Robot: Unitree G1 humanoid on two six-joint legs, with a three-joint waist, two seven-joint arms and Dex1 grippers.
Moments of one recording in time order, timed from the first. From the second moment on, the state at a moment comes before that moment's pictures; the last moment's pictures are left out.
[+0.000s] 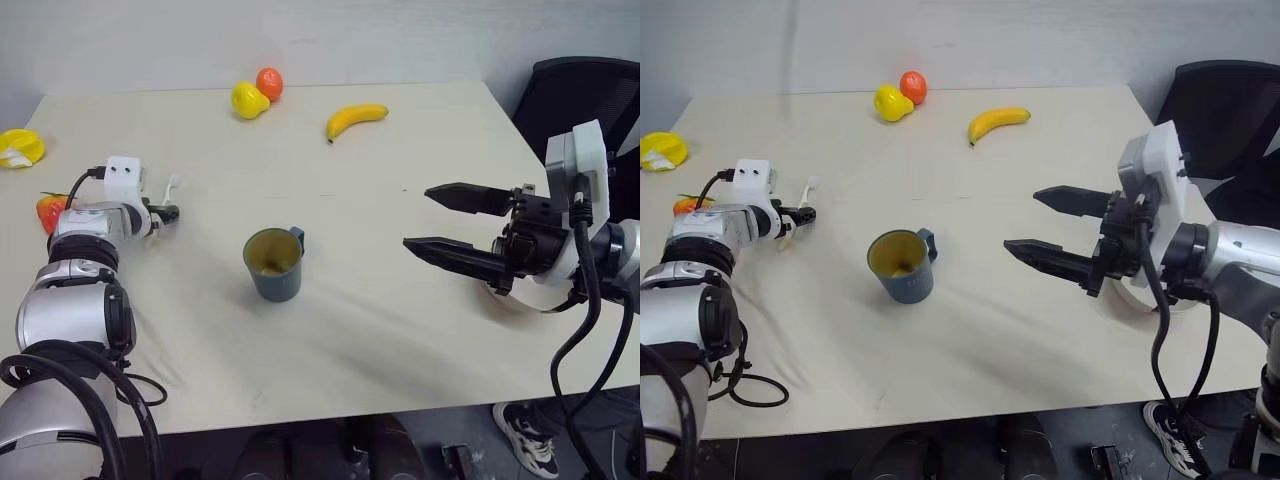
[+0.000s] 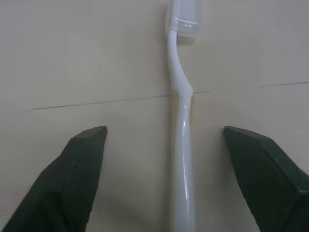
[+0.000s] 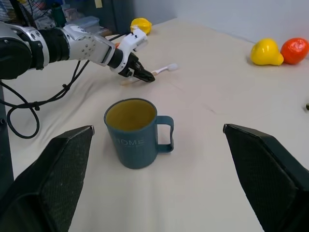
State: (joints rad) left arm -1.20 0.67 0.13 1.31 0.00 0.44 -0.31; right arm -0.50 -0.90 -0.38 -0.59 1.22 1.04 0.59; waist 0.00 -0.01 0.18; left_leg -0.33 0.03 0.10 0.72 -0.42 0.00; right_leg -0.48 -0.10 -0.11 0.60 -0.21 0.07
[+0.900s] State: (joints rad) left arm -0.86 0.55 0.42 0.35 -0.62 0.71 -0.77; right arm -0.40 -0.98 -0.38 -0.59 1.31 1.02 0.60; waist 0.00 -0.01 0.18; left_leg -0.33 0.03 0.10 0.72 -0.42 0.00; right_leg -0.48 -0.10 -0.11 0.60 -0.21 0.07
